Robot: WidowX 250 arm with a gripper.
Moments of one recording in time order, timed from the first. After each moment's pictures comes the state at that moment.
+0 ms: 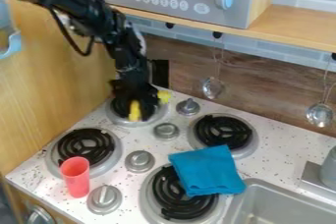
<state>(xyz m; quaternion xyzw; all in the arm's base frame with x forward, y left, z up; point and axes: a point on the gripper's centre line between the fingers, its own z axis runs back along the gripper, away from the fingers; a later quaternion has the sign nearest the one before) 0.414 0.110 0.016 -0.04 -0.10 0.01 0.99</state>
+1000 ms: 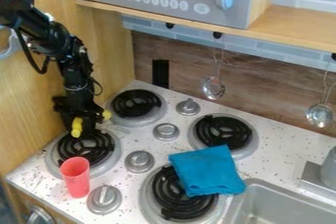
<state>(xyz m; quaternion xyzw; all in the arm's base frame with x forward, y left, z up) 0.366 0.212 -0.033 0.06 -0.03 0.11 0.99</state>
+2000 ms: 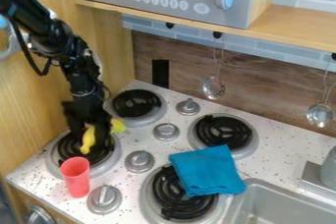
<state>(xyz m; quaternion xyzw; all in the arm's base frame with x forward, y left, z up) 0.358 0.178 -0.018 0.04 -0.06 0.05 1.00</state>
